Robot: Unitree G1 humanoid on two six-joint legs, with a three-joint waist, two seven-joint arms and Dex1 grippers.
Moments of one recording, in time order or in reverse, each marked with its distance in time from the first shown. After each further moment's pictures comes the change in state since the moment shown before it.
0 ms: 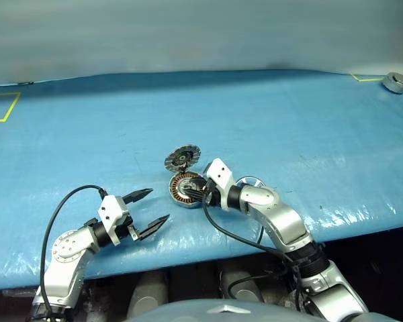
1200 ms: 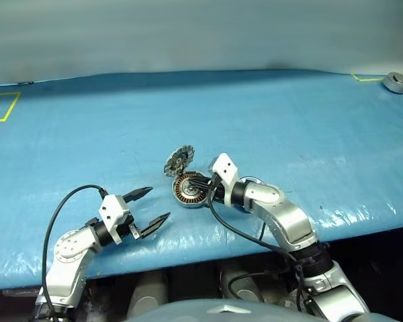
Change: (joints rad) left arm -0.005 -0.018 -0.004 0.009 0.008 -0.022 0.021; right arm 0.004 -0.006 -0.046 -0.038 0.063 0.006 0.005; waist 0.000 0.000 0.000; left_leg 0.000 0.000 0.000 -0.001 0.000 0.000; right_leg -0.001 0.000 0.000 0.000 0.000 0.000
